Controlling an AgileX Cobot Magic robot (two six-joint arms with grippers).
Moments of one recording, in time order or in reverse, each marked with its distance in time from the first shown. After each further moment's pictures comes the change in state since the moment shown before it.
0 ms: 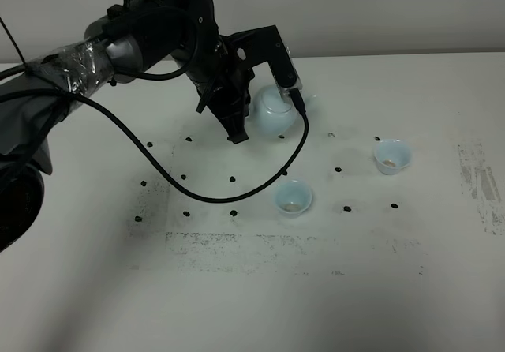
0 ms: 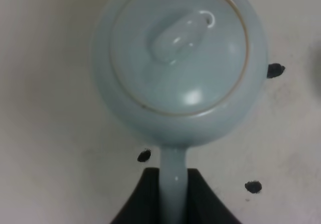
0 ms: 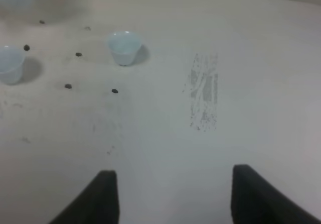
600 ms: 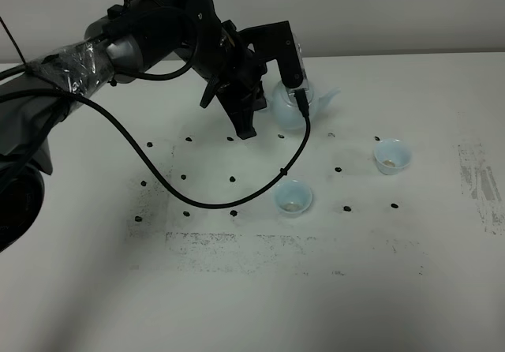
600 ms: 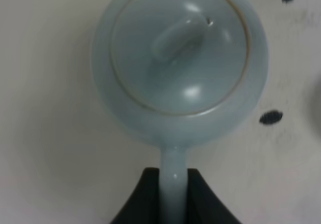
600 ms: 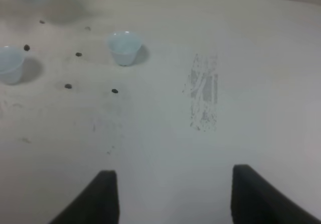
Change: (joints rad) left arm 0.001 0.000 0.000 -0.130 -0.091 0.189; right arm 0.000 0.000 0.000 0.001 0.000 0.000
